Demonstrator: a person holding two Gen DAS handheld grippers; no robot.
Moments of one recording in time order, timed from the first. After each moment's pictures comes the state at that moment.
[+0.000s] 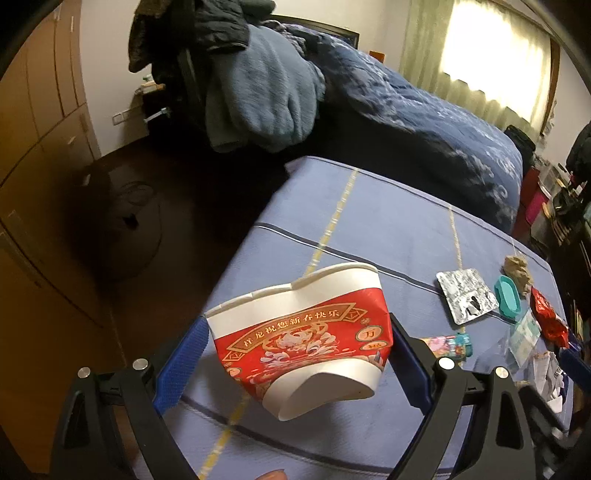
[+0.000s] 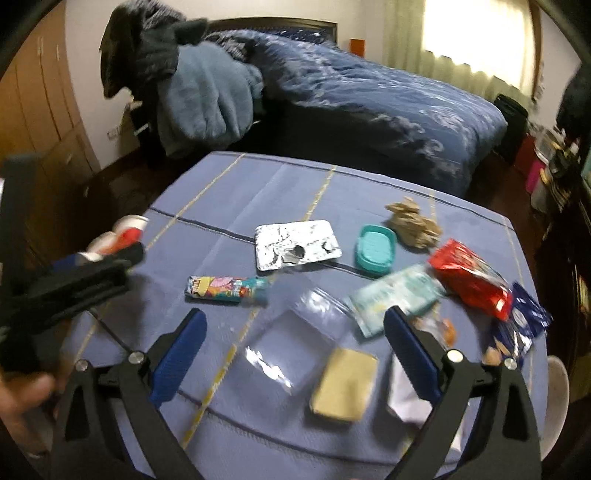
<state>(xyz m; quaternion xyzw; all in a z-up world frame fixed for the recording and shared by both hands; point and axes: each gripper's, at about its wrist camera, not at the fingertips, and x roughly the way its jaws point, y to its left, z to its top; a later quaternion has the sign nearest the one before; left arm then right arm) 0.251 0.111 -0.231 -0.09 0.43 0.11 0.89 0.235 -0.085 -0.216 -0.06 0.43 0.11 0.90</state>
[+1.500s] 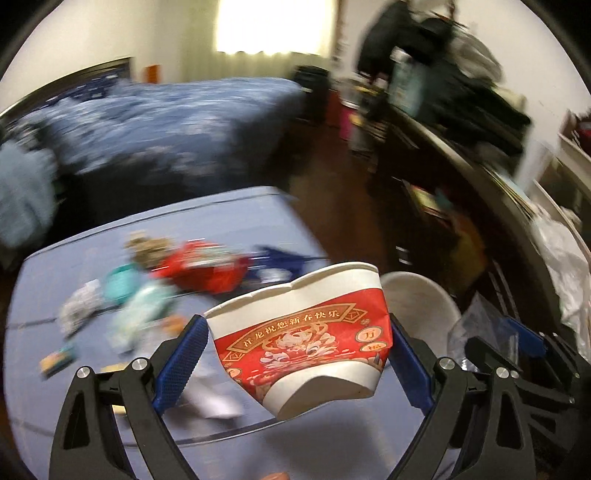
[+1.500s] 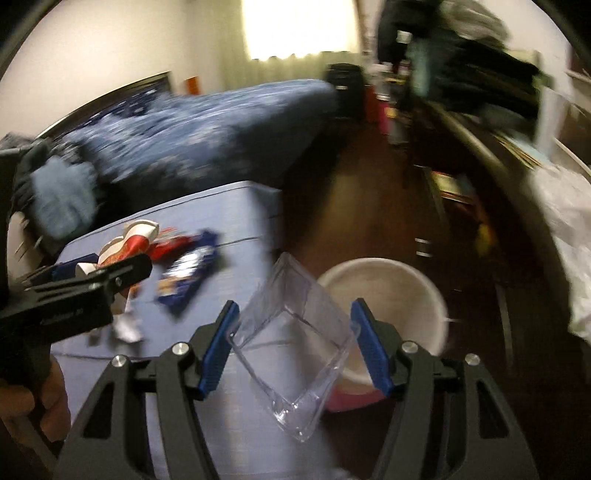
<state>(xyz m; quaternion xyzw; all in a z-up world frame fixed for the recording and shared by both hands) 0.195 -0.263 -0.177 0.06 0.41 -0.27 0.87 0.062 -0.408 -0.172 0.10 0.37 -0.15 0.91</state>
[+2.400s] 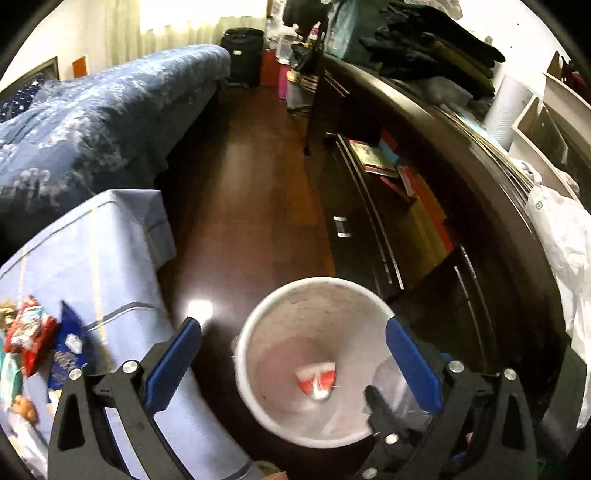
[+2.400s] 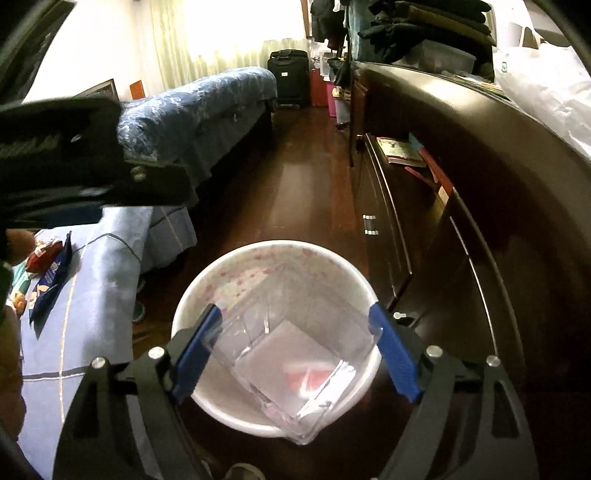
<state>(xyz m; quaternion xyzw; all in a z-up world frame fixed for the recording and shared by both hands) 0.213 -0.446 -0.216 0.10 0.45 -0.34 0.82 0.078 -0.535 -0.275 0.12 0.38 -0.23 0.89</state>
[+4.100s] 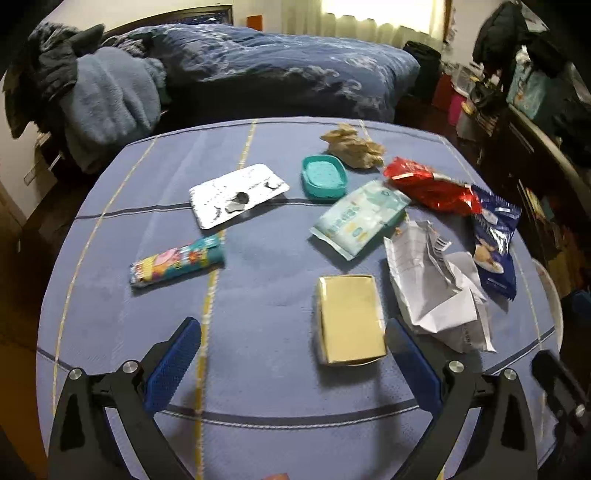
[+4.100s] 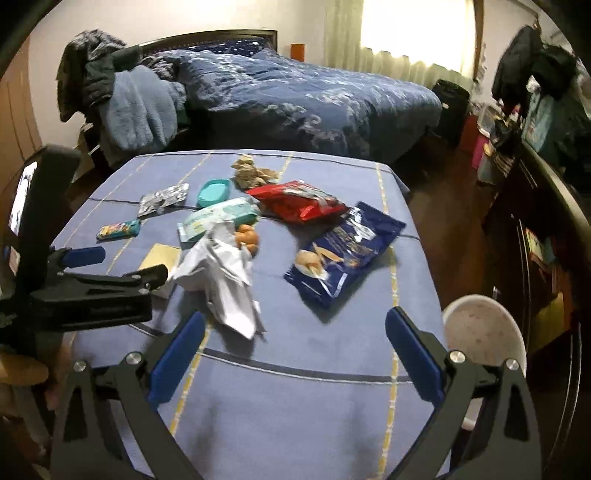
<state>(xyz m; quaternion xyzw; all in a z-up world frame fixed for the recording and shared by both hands) 0.220 -0.084 -0.263 0.03 0.48 -0.07 0.87 0.140 -0.255 -0.217 -0.02 0.41 0.01 0.91</state>
